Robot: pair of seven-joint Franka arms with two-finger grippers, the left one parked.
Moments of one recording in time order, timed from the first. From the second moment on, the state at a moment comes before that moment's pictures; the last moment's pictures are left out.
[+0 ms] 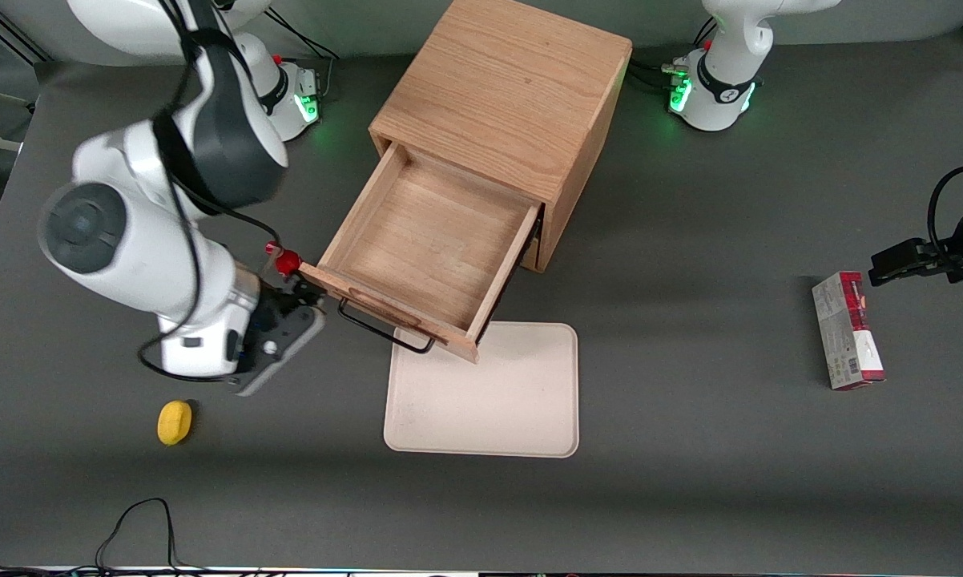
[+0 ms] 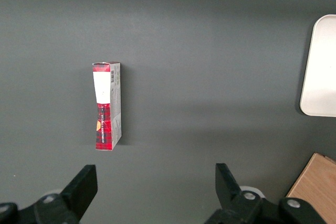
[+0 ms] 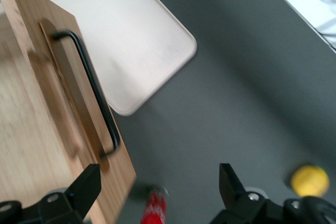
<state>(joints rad) 0.56 0.50 -0.36 -1.11 0.19 1.57 -0.48</state>
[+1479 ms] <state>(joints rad) 0.02 0.05 -0.08 -1.58 0.04 1.69 -0.23</state>
